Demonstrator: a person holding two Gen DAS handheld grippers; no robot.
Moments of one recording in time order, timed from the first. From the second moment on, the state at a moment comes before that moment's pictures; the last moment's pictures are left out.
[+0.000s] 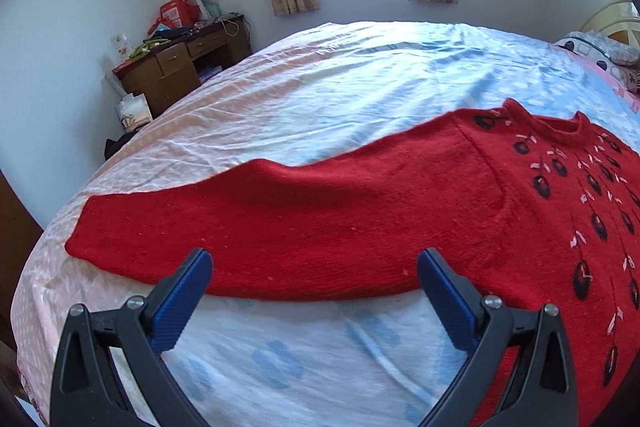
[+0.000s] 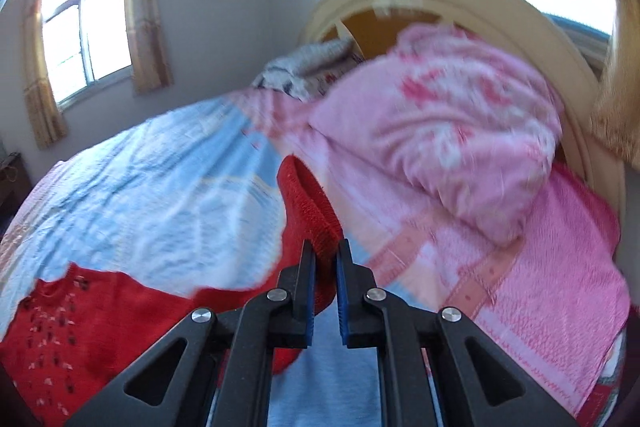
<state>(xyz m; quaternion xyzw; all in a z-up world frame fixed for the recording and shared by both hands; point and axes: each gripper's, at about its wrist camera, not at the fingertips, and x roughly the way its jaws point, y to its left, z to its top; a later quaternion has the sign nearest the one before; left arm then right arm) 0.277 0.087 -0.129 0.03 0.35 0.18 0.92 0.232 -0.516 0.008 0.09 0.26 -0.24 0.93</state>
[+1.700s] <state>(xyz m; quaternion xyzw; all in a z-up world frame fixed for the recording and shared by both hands) 0.261 0.131 -0.130 -0.08 0.35 0.14 0.92 0.288 -0.156 -0.093 -0.03 0.38 0.13 0.92</state>
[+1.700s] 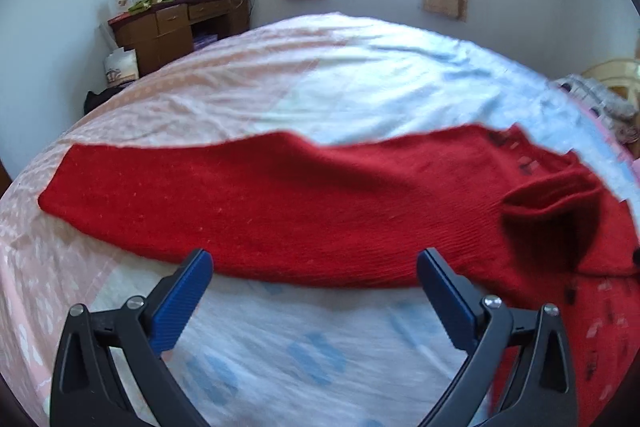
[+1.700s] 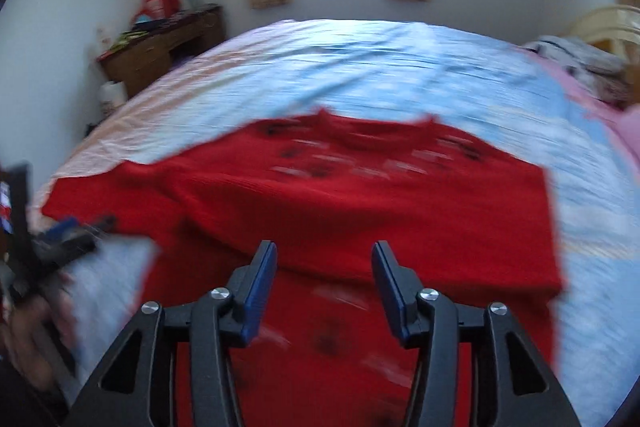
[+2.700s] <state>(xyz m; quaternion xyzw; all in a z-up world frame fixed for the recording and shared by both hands) 0.334 0.023 -0.115 -0.21 0.44 0.05 0.87 0.193 -0.271 -0.121 -0.04 0.32 0.05 0.95</state>
